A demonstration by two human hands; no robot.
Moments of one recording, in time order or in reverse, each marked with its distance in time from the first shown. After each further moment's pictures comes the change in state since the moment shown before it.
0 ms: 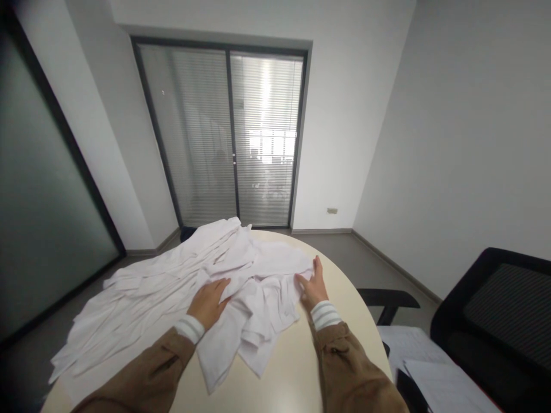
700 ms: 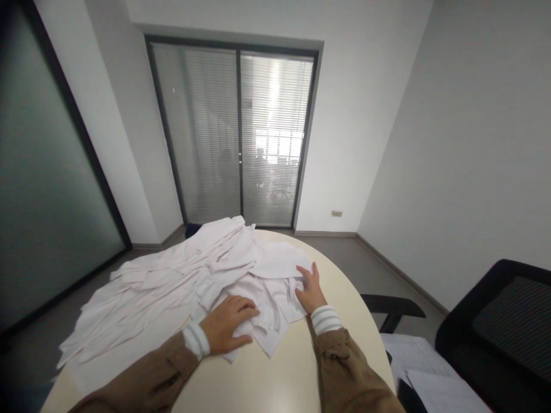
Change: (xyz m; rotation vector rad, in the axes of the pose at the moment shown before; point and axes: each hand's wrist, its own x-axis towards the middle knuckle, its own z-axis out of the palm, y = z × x) left_hand -0.026 0.055 -0.027 -0.248 -0.112 0.524; right_hand 0.002 0.021 -0.002 -0.387 -0.136 -0.198
